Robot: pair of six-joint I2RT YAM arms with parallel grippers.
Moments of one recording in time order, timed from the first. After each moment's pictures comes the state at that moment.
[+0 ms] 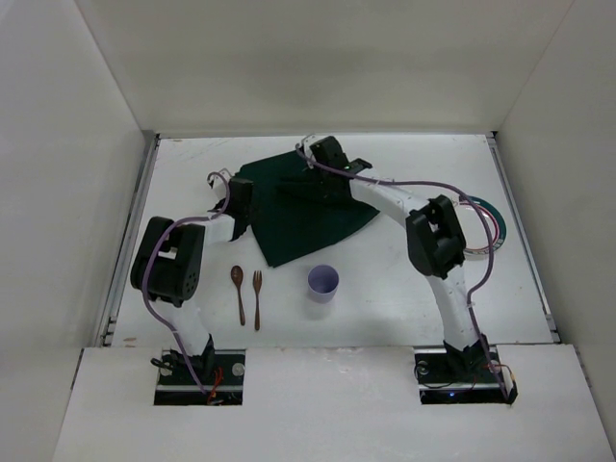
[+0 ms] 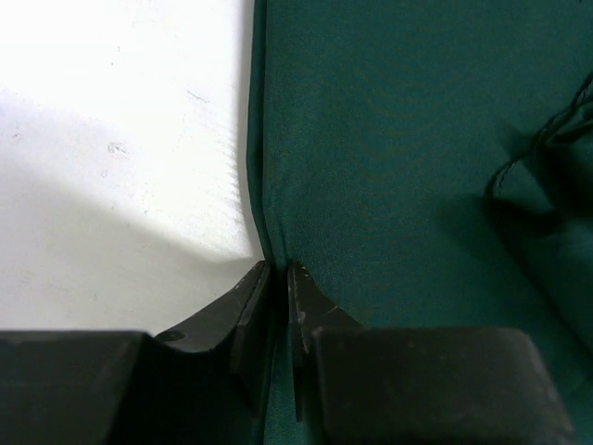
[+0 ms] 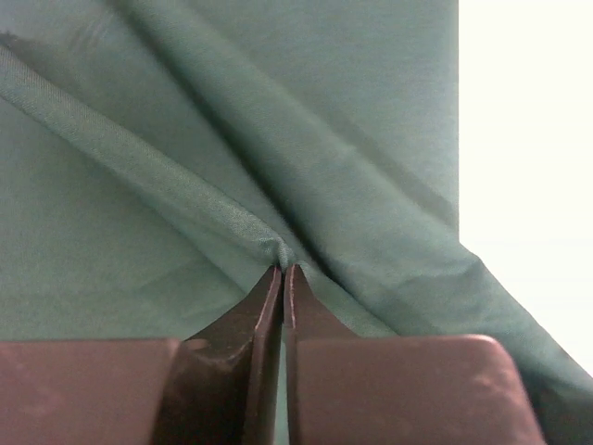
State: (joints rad) left arm -0.26 1.79 0.92 0.11 -0.30 -0.76; right arm 0.63 2.27 1.94 -0.47 0.19 -0.14
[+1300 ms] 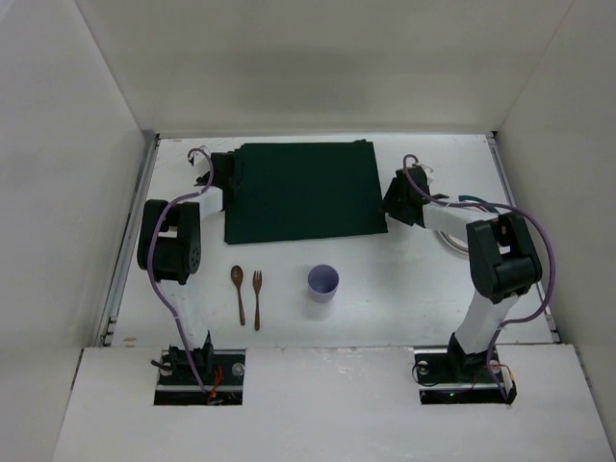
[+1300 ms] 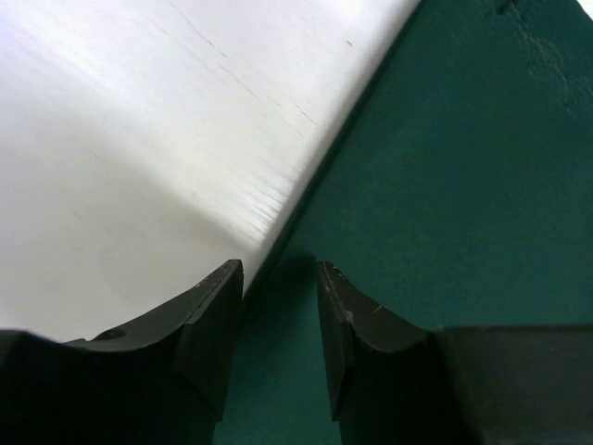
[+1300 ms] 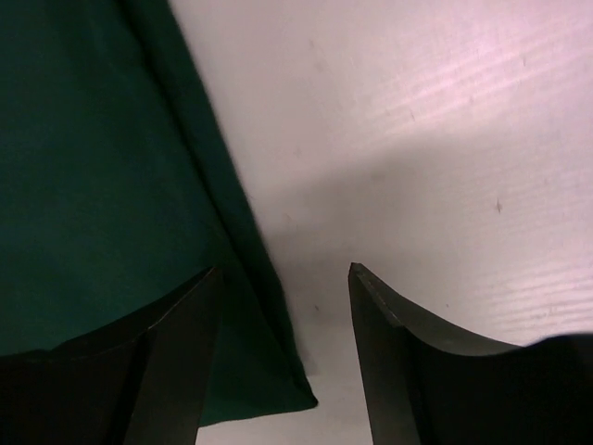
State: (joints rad) left arm -0.11 1.98 1.24 -0.02 -0.37 -0.70; right arm 0.28 1.81 1.10 -0.12 0.19 0.64
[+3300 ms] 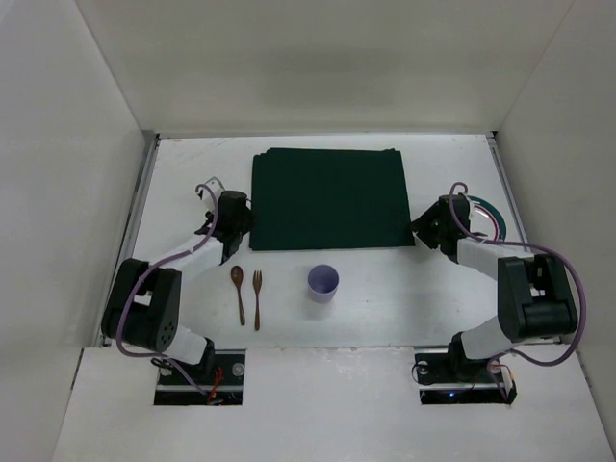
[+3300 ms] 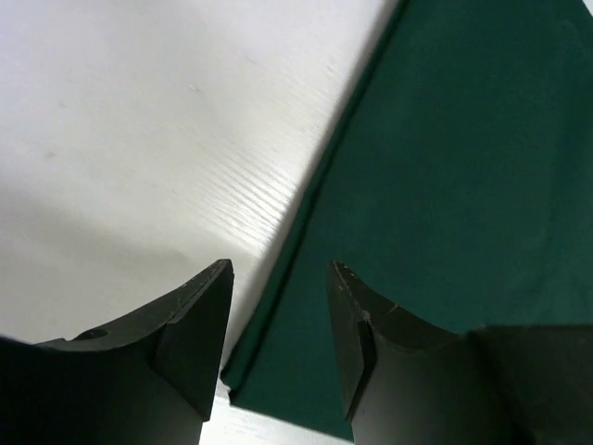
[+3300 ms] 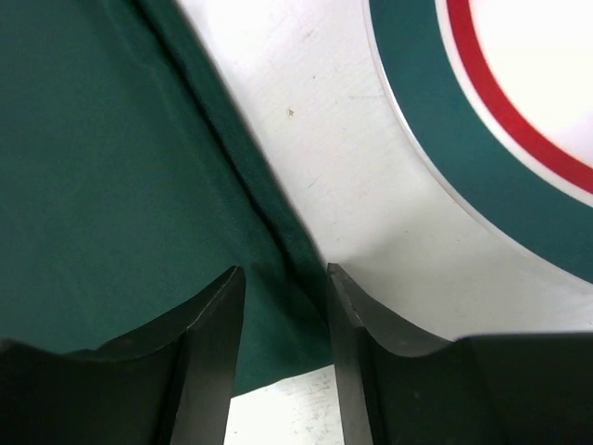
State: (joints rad) left arm -0.30 1.47 0.72 0.06 -0.37 -0.80; right arm 0.08 1.50 0.66 0.10 0.02 0.86
